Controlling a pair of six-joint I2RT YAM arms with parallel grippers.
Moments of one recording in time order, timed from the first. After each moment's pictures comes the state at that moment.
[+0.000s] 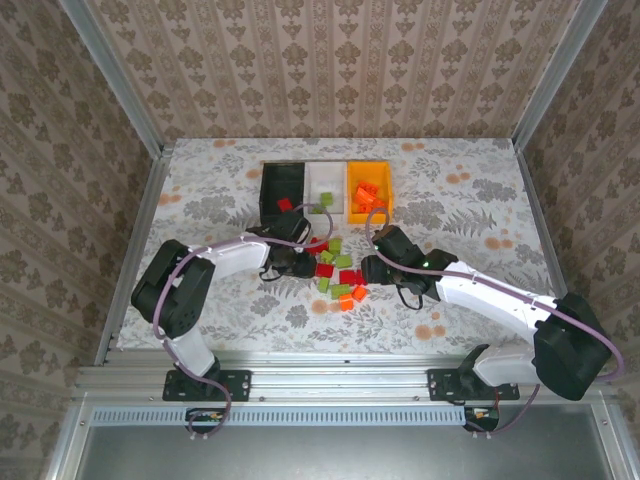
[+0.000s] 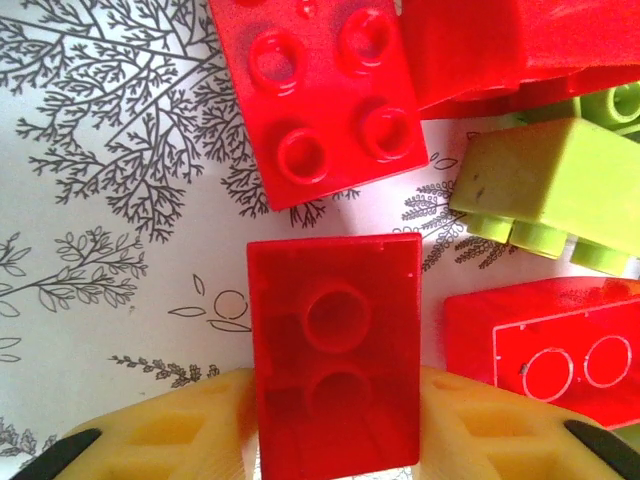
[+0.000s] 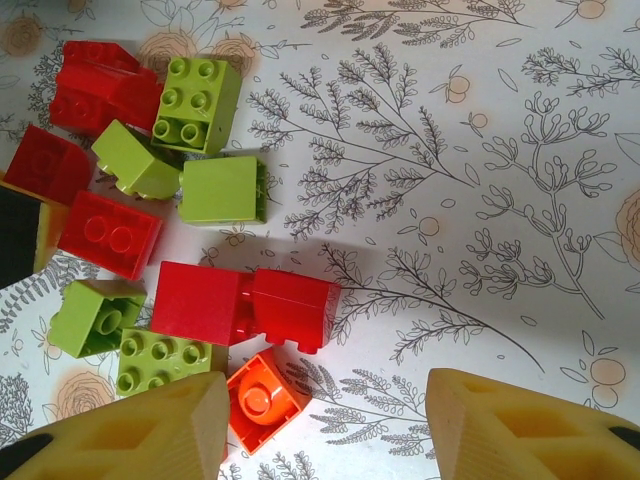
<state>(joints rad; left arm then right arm) -0.65 1.72 0.97 -0.43 0.12 -0.35 0.70 1.30 0.81 -0.48 0.18 0.58</state>
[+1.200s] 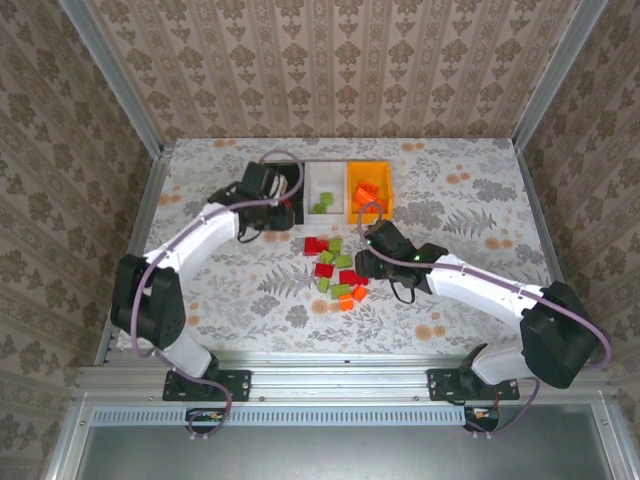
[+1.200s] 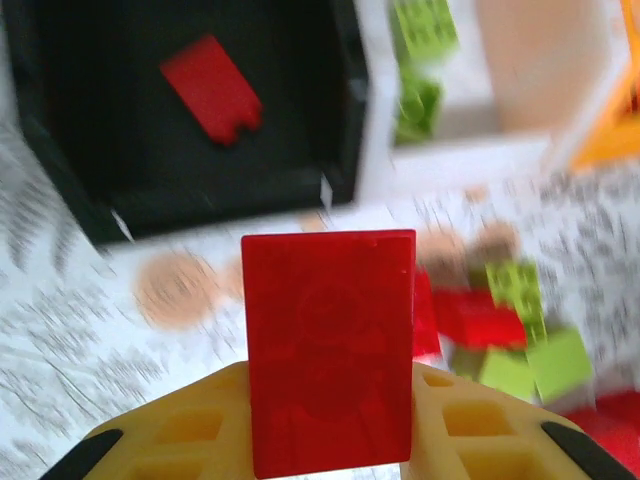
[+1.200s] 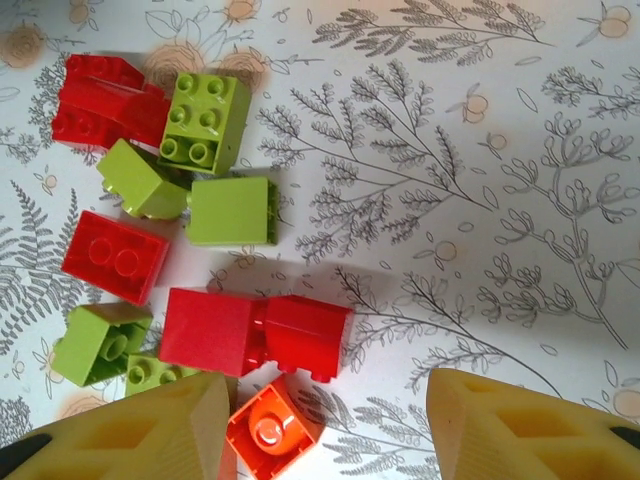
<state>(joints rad) -0.45 1.64 1.29 -0.64 0.09 -0.29 0.70 1.38 0.87 -0.45 0.18 0.58</state>
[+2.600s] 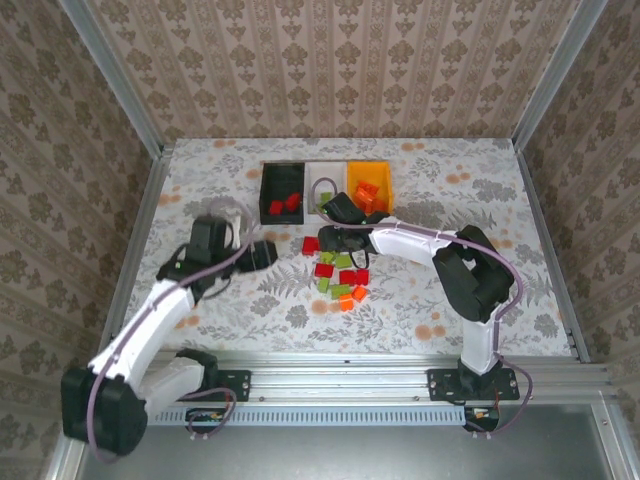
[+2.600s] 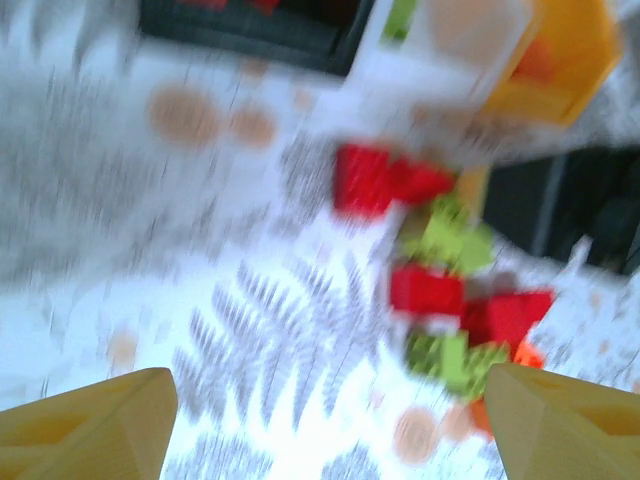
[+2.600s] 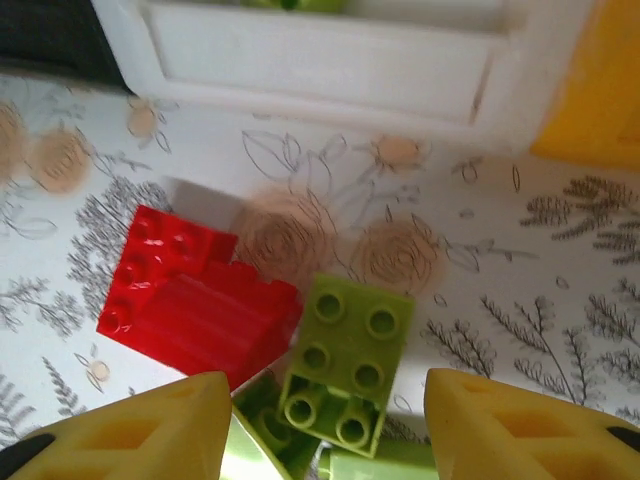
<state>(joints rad) -0.35 0.95 0.65 -0.51 0.29 -0.47 0.67 1.92 1.31 -0.38 0.11 0.53</state>
